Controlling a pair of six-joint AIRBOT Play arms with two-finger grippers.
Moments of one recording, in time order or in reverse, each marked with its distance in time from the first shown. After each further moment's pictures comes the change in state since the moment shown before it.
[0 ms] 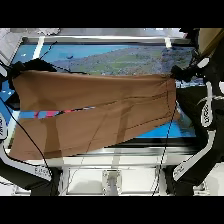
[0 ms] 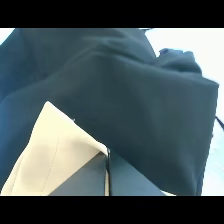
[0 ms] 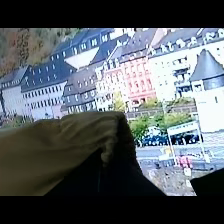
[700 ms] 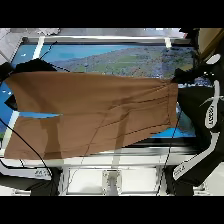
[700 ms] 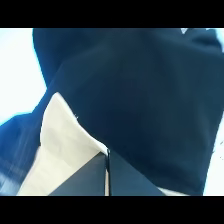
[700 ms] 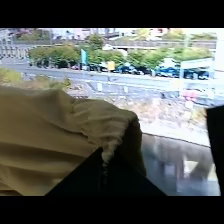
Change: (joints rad) left arm 0.045 0.165 -0.018 -0.003 -0.231 0.050; right arm -0.051 0.055 0.048 0.059 0.358 -0.172
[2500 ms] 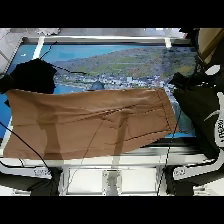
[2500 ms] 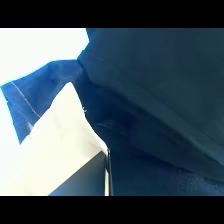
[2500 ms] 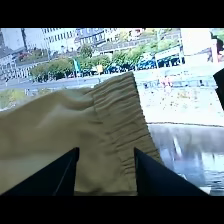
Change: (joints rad) left arm 0.087 -0.013 -0.096 -0.006 -0.091 0.014; right arm 0.040 0.283 -0.468 0.030 -0.344 0.066
